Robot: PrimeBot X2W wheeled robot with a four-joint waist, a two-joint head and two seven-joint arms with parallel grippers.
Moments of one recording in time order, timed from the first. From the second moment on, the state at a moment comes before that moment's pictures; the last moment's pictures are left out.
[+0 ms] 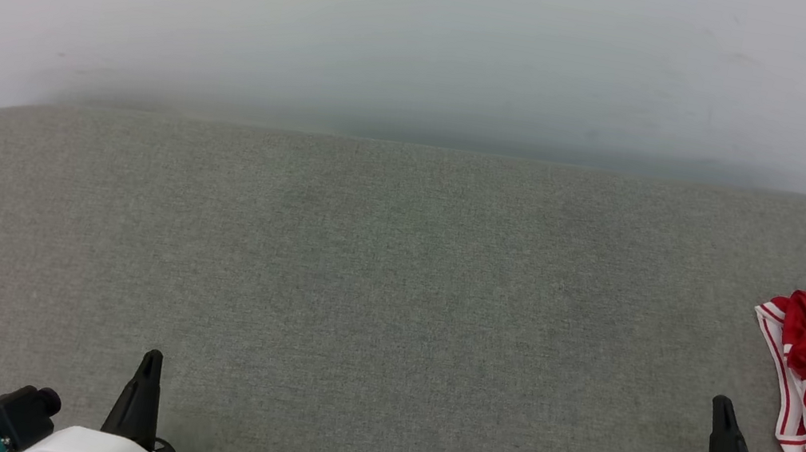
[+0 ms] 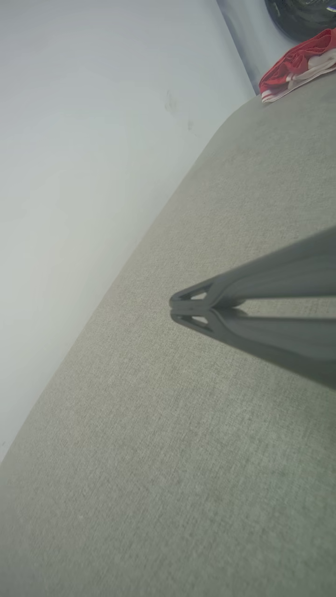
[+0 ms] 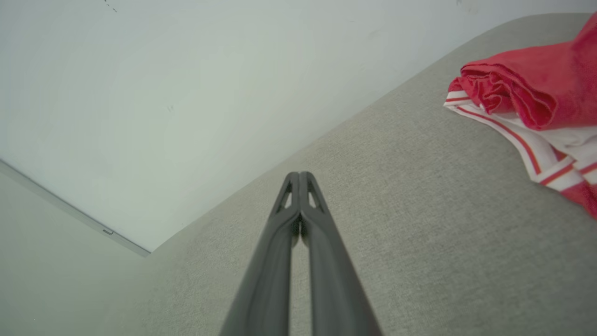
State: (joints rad) left arm 0.07 0.05 0.03 0.15 -0.65 -0.05 -0.12; right arm 0.05 -0.07 -0.04 0.13 0.71 0.13 -0.14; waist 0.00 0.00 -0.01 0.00
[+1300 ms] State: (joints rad) left arm -0.03 0.05 0.07 0.20 -1.16 -0.09 0.01; right arm -0.03 -0.07 -0.06 0.19 1.21 0.13 -0.02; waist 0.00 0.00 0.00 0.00
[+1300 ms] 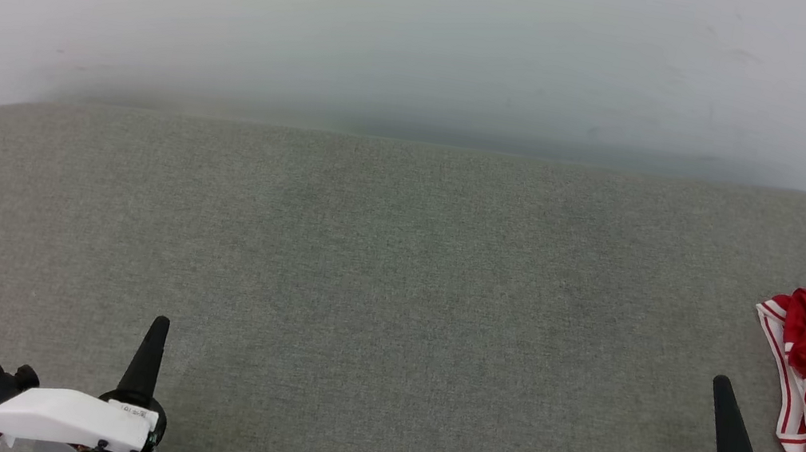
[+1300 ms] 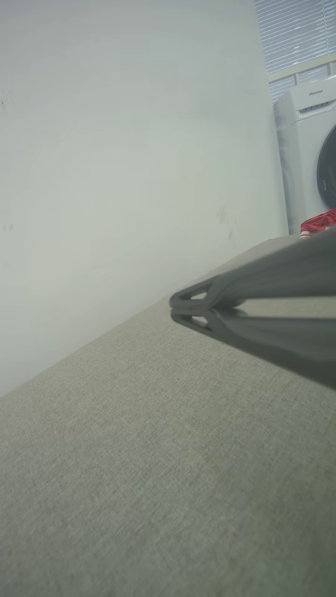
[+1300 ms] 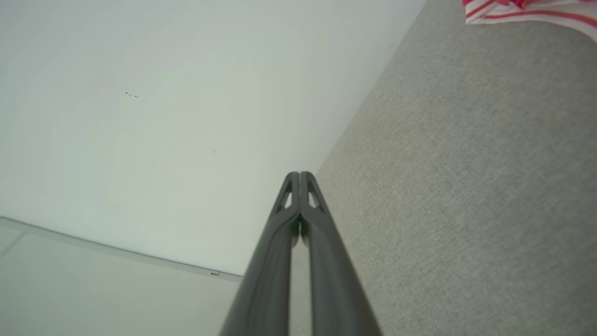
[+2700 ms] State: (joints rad) left arm -0.09 0.05 0.11 0.24 -1.53 -0.12 0.09; right arm -0.08 -0.07 -0.08 0.23 1.56 0.13 0.07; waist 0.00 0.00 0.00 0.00
